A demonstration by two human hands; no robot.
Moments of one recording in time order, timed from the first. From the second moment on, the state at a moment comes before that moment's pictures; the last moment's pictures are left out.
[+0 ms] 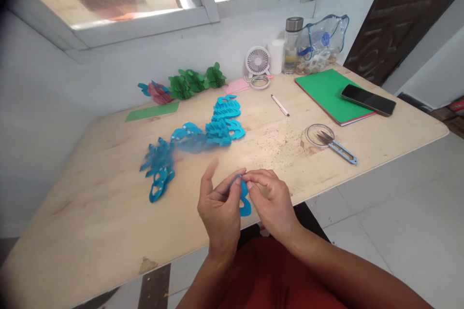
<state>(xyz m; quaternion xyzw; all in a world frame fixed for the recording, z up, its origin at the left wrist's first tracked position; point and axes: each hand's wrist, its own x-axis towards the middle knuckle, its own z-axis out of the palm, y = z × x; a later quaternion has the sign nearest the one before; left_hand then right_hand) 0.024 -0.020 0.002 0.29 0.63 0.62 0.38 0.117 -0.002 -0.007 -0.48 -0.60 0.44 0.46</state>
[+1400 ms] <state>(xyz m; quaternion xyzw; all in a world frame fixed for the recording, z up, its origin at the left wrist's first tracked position) 0.012 -0.033 0.005 0.25 0.48 0.61 0.59 0.126 0.013 -0.002 -0.51 -0.46 0.57 0.45</state>
